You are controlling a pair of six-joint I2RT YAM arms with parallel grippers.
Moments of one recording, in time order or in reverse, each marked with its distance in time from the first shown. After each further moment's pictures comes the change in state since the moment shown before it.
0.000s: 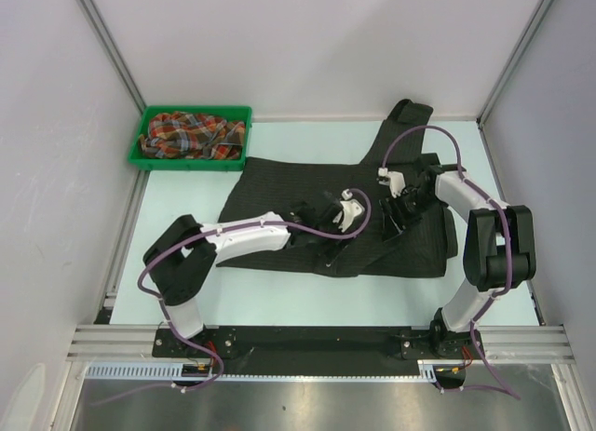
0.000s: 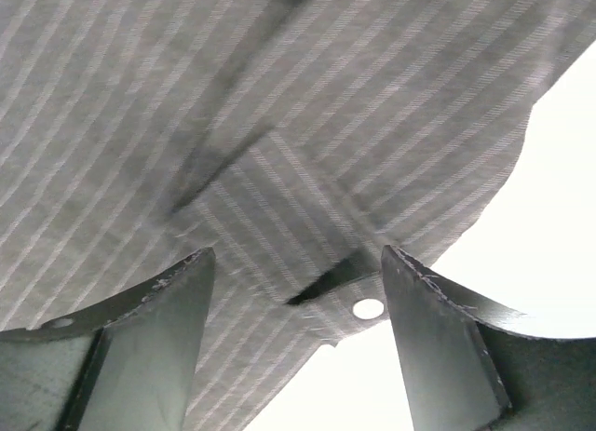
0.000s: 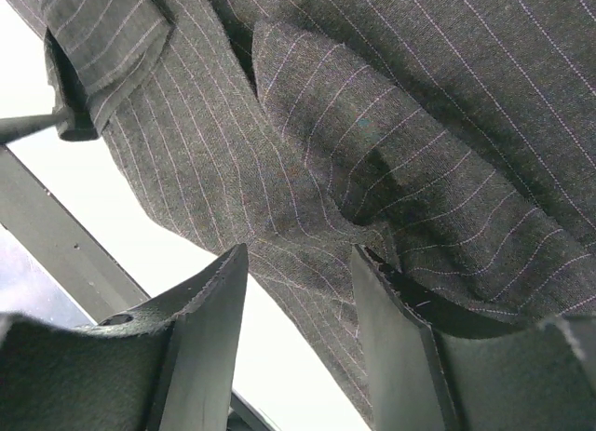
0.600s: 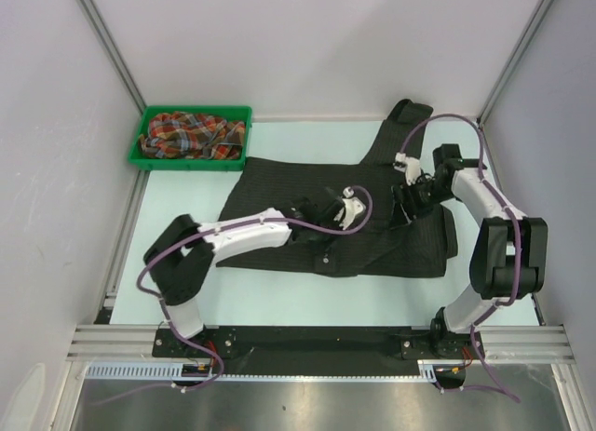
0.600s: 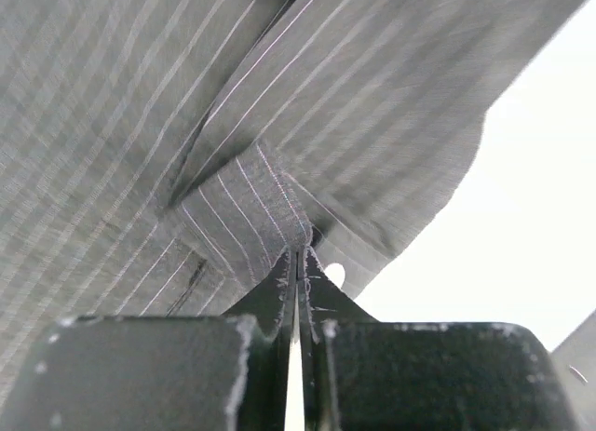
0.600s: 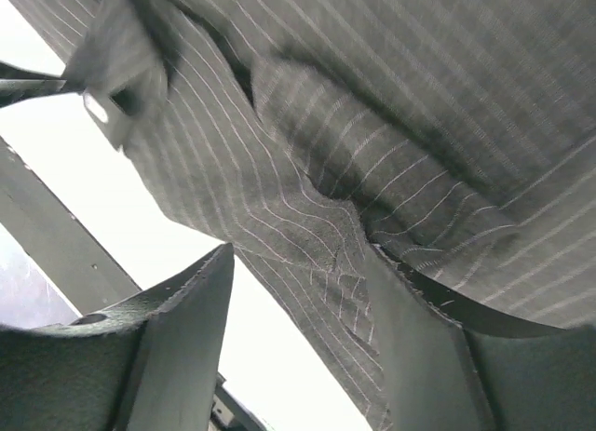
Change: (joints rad) left arm -0.013 0.021 0.058 -0.080 -0.004 -0.013; right arm -0.092 -0.063 0.045 -0.021 -0.059 0.002
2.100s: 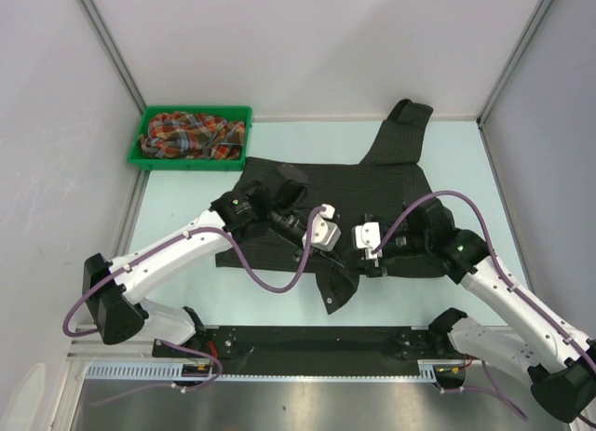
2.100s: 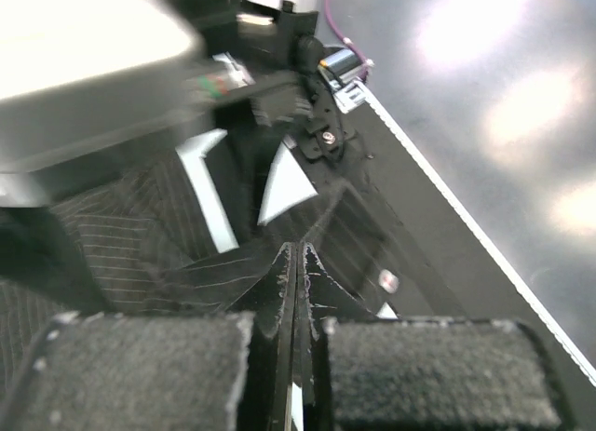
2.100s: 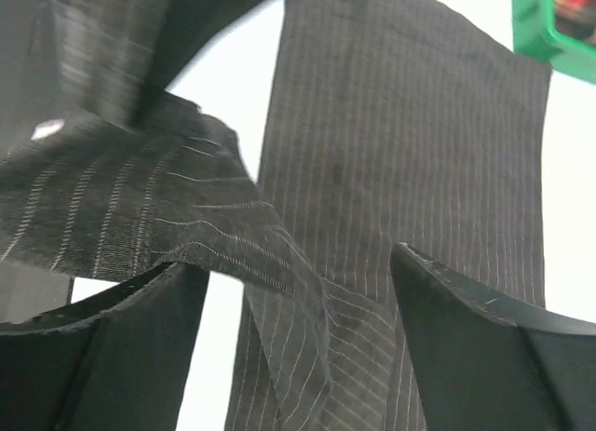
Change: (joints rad) left arm 0.030 -0.417 0.074 -0.209 0.987 0.786; right arm 0.588 -0.751 -0.352 0.317 -0.080 -0.415
